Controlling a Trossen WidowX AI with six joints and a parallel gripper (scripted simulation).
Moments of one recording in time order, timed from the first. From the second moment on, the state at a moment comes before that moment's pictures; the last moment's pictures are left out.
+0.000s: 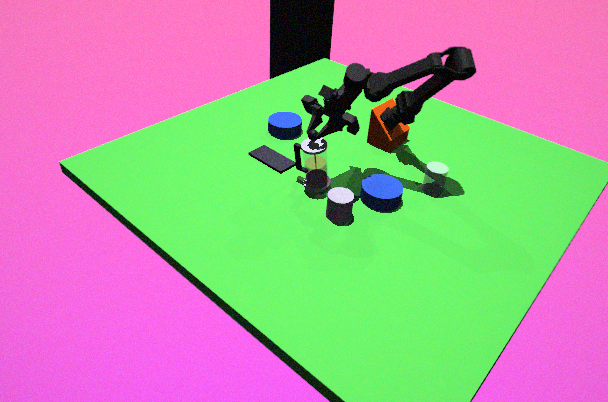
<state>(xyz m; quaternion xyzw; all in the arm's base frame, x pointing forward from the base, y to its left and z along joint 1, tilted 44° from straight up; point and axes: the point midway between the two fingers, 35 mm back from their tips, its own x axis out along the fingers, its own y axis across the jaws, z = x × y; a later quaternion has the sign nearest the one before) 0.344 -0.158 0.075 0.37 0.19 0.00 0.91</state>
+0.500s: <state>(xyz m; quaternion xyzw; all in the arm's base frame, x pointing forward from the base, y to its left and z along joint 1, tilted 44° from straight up) 0.345 -0.159 0.074 0.37 0.19 0.00 0.91</state>
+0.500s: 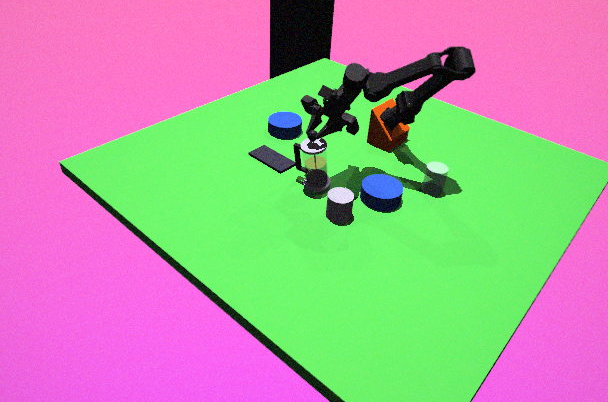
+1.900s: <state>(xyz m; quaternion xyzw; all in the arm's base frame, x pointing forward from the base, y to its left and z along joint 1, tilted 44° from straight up) 0.307 -0.199 0.131 0.38 0.20 -0.01 0.90</state>
